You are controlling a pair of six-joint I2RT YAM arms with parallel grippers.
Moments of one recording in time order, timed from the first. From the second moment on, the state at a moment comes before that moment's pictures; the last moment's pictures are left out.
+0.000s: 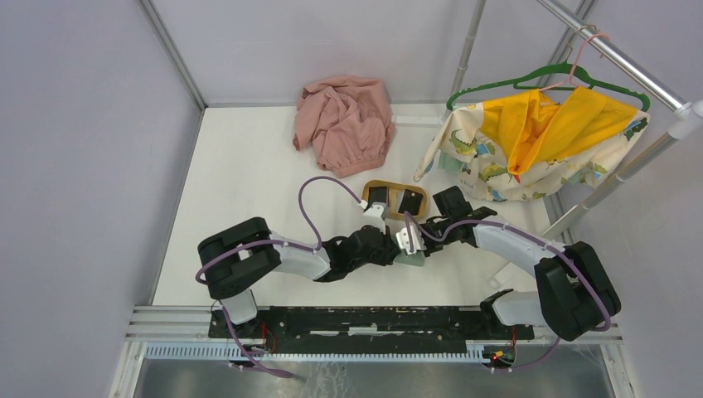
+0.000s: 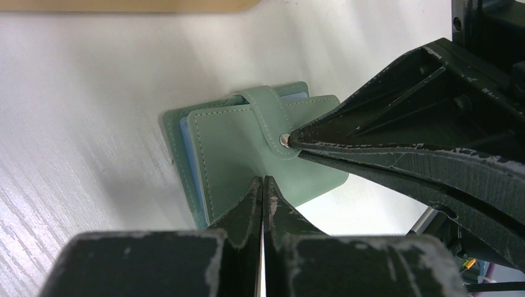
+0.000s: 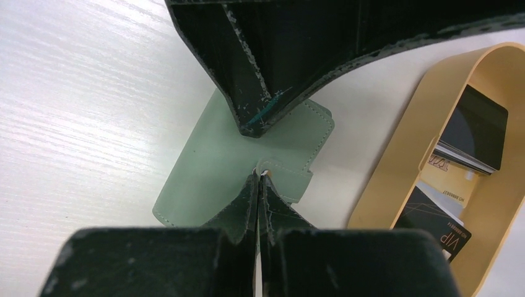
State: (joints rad) left arm -1.14 1.73 0.68 0.51 -0.21 -0.80; right arm 0.45 1.32 0.61 -0.44 -0.70 -1.37
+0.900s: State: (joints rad) left arm -1.14 1.73 0.68 0.51 -0.21 -0.80; right arm 0.58 1.29 0.59 -0.45 -0.50 -1.52
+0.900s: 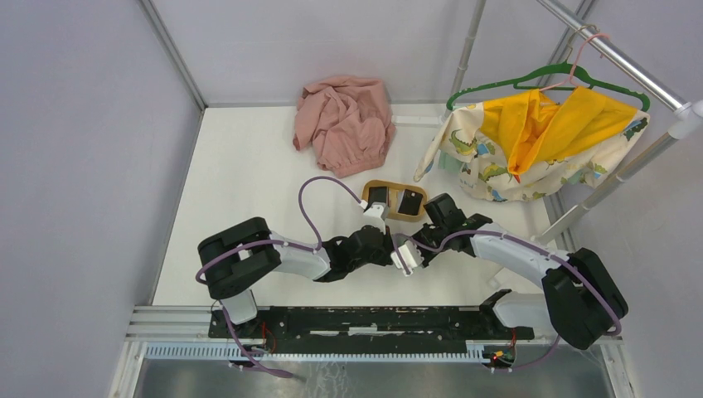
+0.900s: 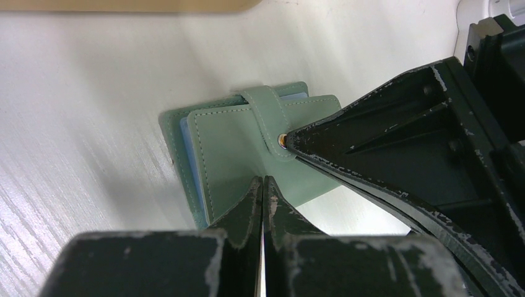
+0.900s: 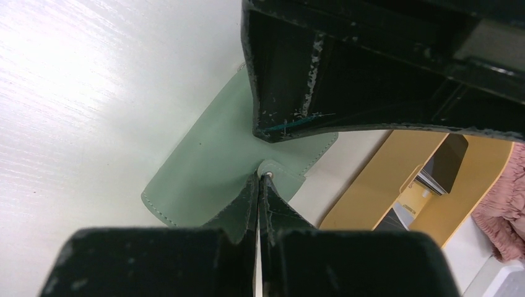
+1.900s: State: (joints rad) left arm -1.13 1.67 0.67 0.43 -0.13 -0.80; right arm 0.66 1.26 0.55 -0.41 -0.37 -1.61
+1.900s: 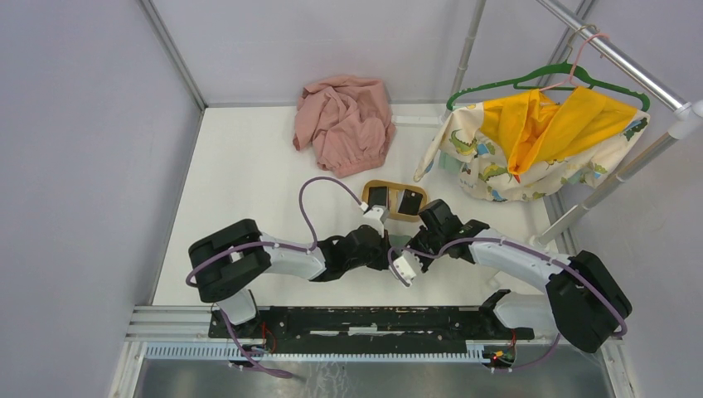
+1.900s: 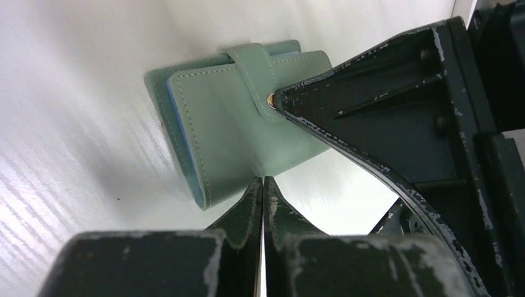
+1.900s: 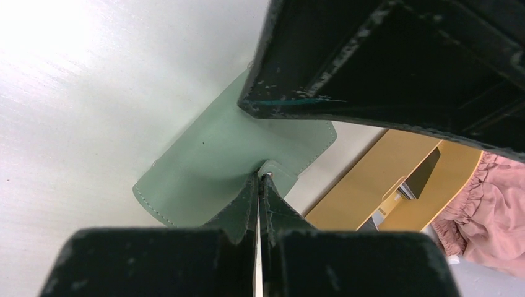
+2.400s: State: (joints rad) left arm -1.04 1.58 0.62 0.43 -0.11 -0.80; right arm 0.68 1.33 0.63 -0.50 -0.35 -1.62
